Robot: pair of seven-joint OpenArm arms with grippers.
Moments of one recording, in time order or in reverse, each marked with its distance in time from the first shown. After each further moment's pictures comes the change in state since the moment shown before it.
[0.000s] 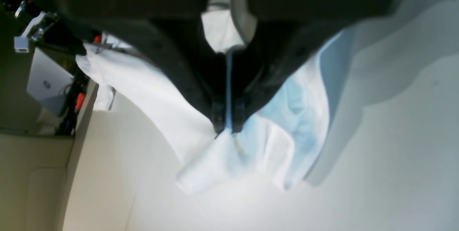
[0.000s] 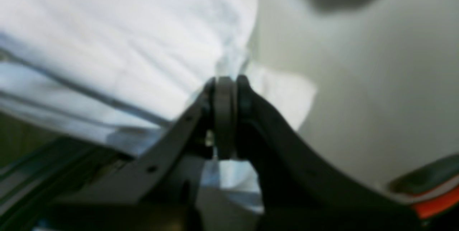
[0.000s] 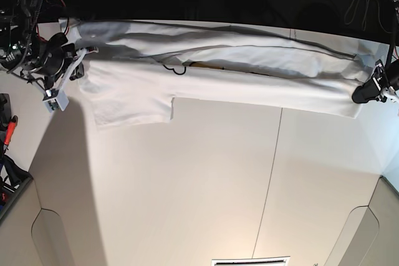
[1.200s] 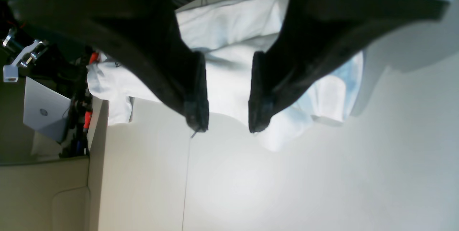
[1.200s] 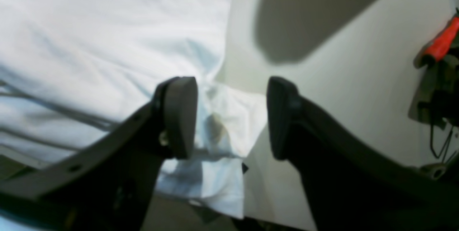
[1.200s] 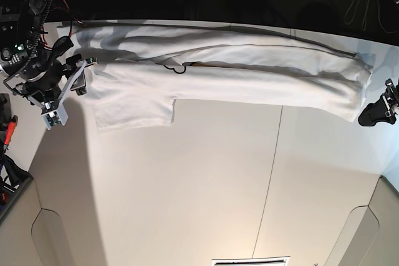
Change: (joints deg) left arm 0.0 -1.4 0.0 11.8 -6.4 0.0 7.4; right arm 2.0 -2.5 0.1 6.3 -10.2 0.1 3.5
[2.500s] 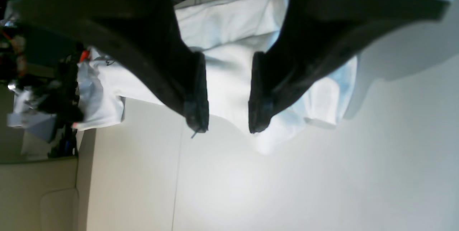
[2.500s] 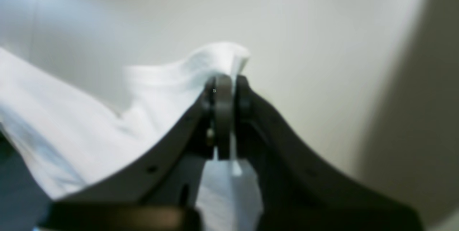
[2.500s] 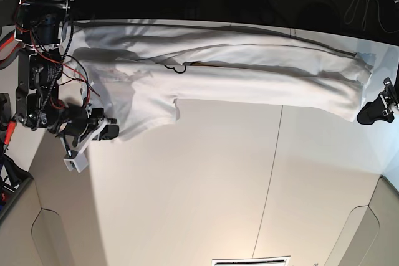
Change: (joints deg) left arm 0.2 0.4 0.0 0.0 2.9 0.0 -2.1; right arm 24.5 -5.1 0.3 -35.3 20.2 8.5 2.3
